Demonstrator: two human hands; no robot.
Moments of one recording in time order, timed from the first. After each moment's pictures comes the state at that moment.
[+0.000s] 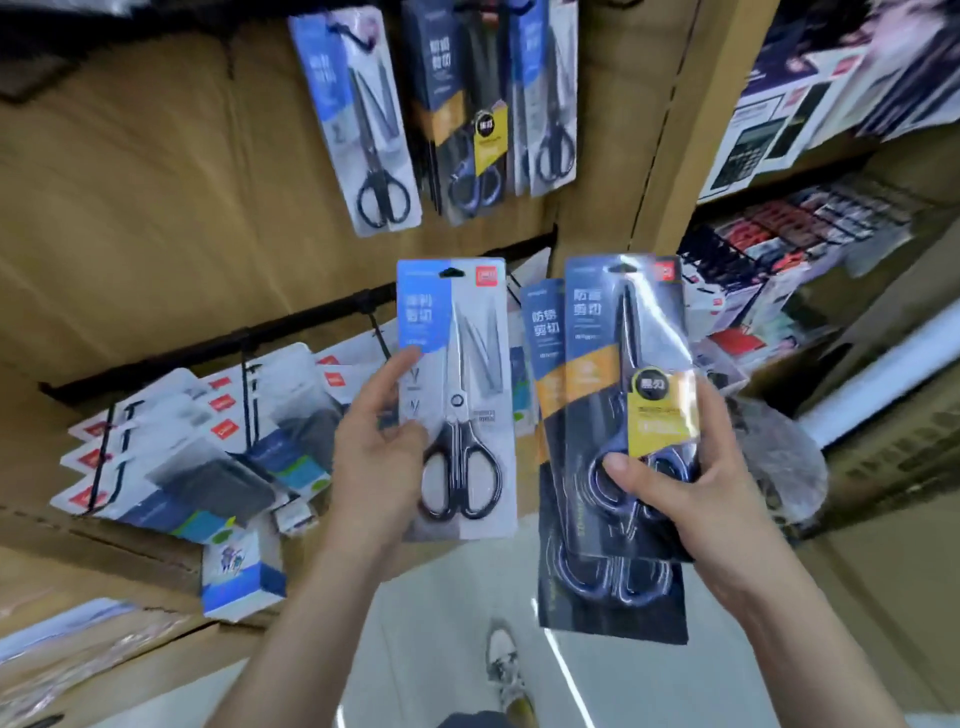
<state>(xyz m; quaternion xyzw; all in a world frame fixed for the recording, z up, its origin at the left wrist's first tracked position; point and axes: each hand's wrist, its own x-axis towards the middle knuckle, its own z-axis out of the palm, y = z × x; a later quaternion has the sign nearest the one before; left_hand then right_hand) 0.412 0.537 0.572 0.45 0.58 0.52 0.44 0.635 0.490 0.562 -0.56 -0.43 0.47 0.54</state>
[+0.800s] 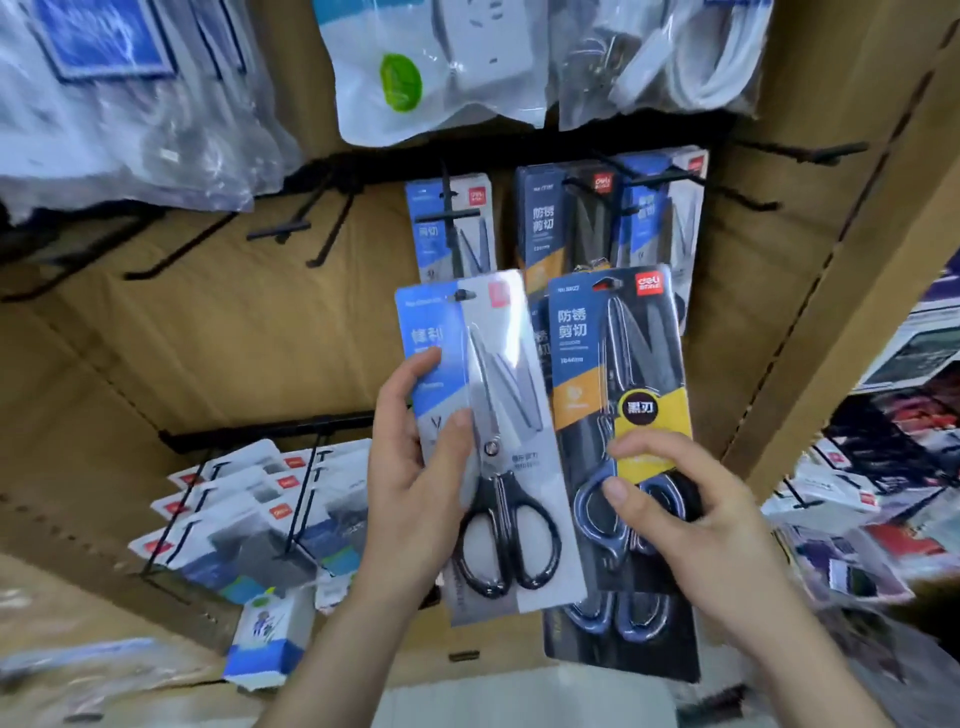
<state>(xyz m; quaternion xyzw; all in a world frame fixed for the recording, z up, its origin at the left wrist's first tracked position) 0.445 0.648 0.630 0.49 0.54 0.64 0.24 0.643 0.664 0.622 -0.41 -0.64 0.43 0.48</state>
